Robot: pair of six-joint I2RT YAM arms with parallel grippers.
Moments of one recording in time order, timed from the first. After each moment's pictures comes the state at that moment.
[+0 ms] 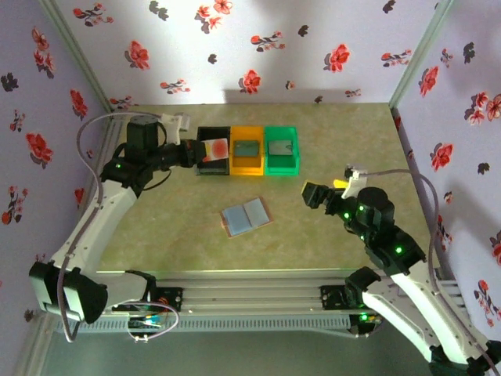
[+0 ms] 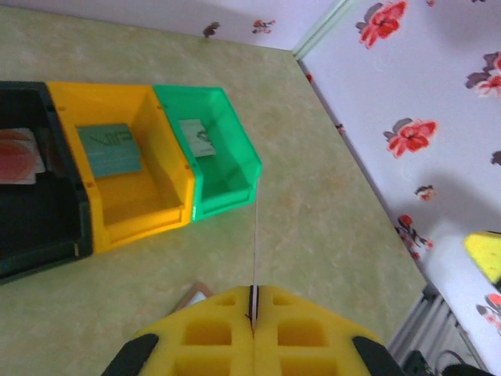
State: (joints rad) left arm -0.32 1.24 1.22 -0.49 0.54 -0.38; right arm 0.55 0.56 0.75 -0.50 0.10 0.49
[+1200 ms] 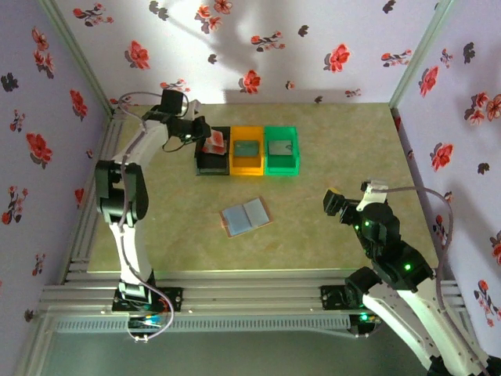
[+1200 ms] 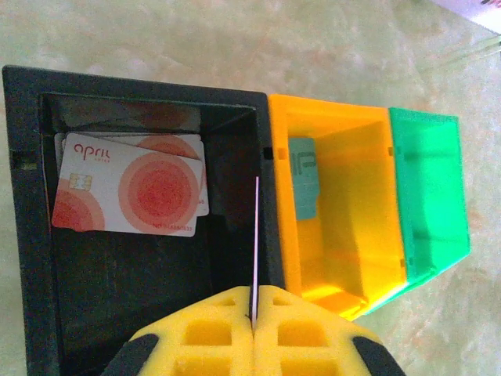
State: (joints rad) left arm -0.21 2.06 1.78 -0.65 0.47 -0.36; right arm 0.55 0.40 0.66 -0.64 0.39 0.41
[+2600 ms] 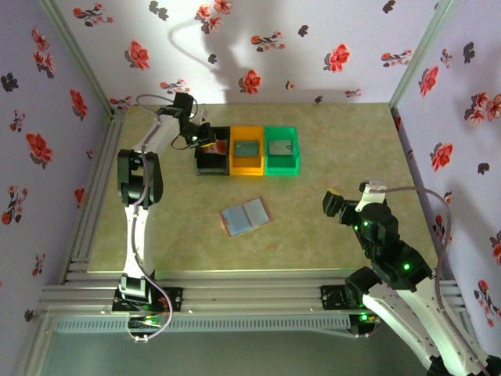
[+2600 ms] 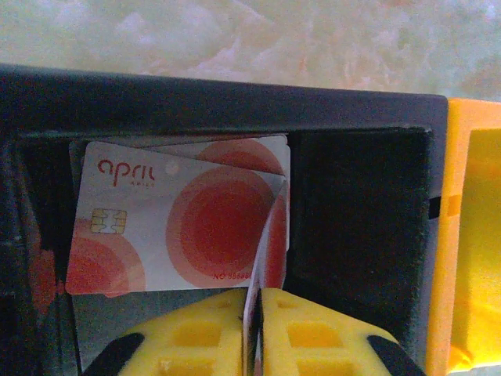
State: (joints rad) left arm -0.21 2.37 2.09 -0.85 0.45 -0.31; right arm 0.55 0.40 0.65 -0.64 0.39 0.40
